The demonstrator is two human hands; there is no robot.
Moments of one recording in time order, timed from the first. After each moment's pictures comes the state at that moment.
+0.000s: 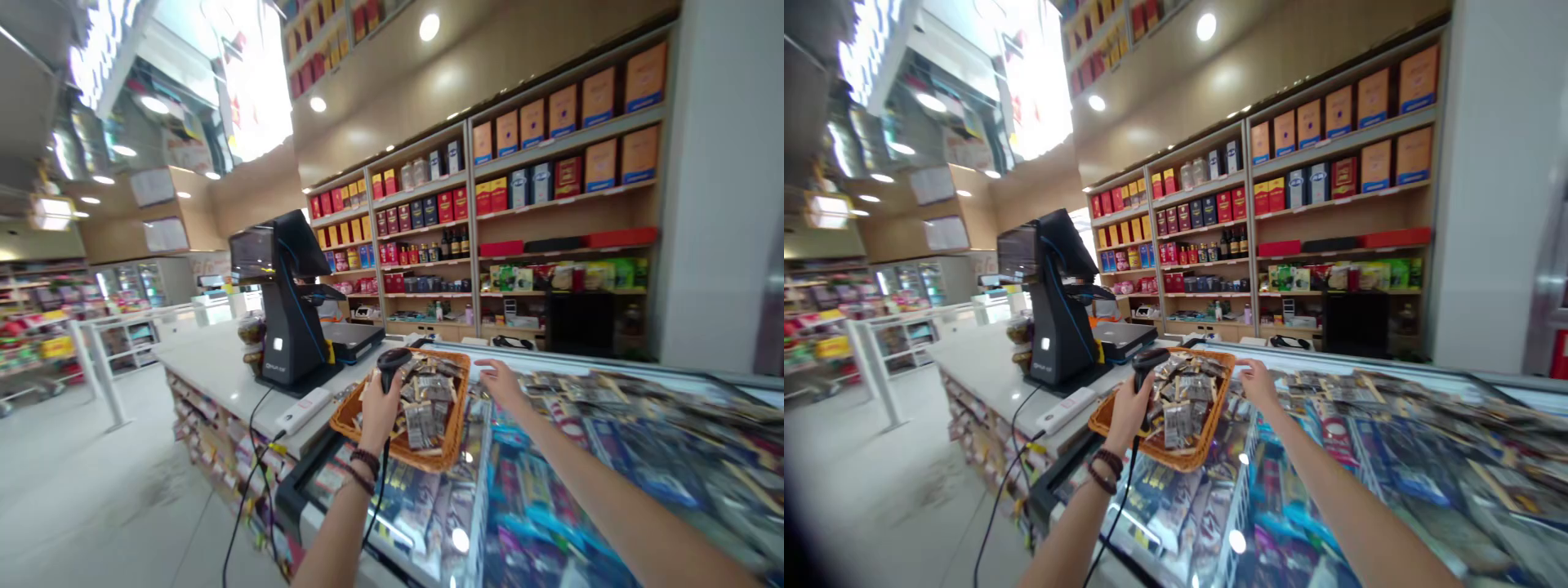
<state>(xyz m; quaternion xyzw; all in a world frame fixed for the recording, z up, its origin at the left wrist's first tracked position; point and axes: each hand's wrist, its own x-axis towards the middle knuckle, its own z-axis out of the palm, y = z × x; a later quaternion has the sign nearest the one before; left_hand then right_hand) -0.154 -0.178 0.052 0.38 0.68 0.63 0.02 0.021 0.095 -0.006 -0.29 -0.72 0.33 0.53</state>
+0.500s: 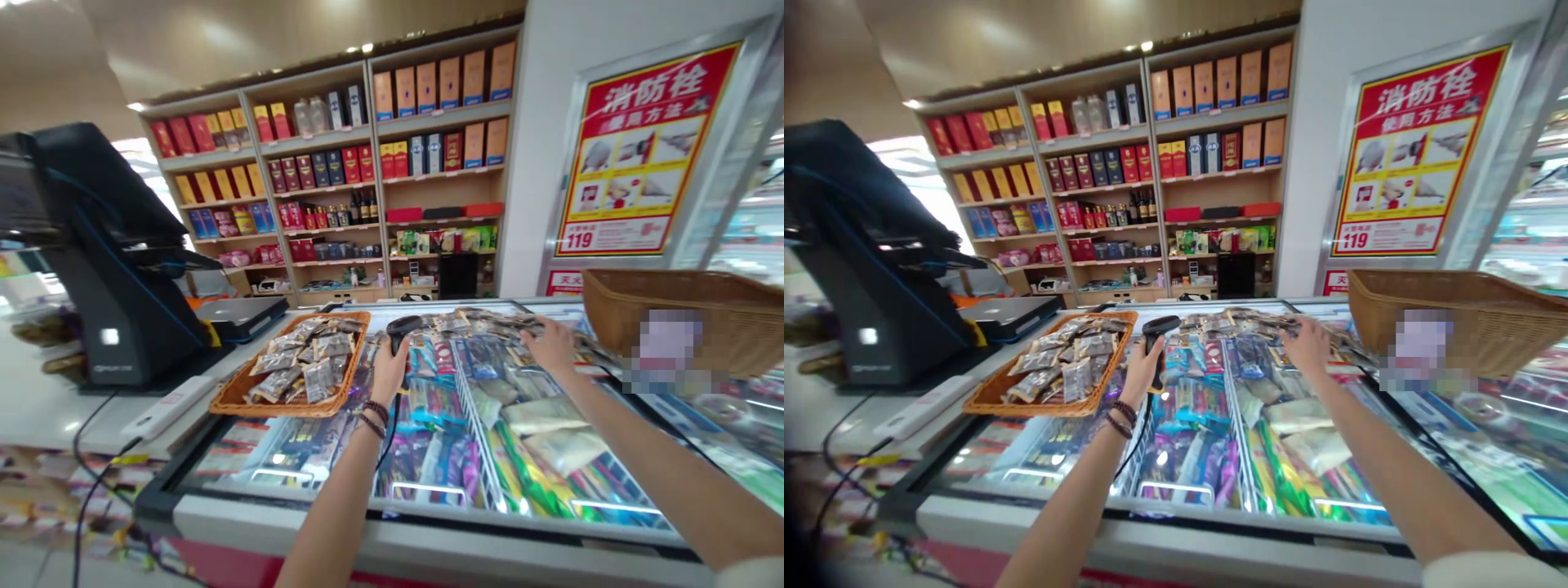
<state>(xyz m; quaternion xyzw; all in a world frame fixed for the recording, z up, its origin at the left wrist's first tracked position) 0.037 -0.083 0.018 0.48 0.54 0.63 0.27 0.386 0.085 -0.021 -0.66 -0.62 -0.04 0.43</state>
